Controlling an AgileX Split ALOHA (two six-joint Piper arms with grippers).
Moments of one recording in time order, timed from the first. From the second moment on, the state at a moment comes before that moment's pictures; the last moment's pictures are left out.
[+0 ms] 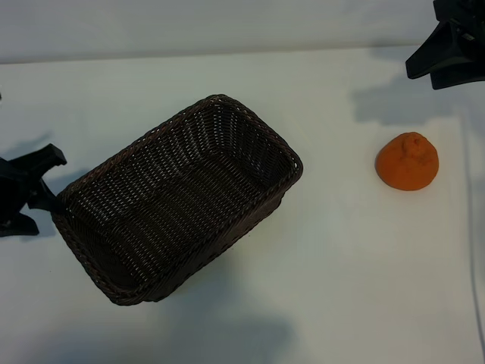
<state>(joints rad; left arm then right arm) 0.10 1.43 -0.78 -0.31 0.77 -0.26 -0.17 1.64 -1.41 0.70 1.22 -0.27</state>
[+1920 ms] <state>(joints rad) 0.10 1.65 -0.71 -0.59 0.64 -0.03 -0.17 1.64 -1.41 0.70 1.22 -0.27</state>
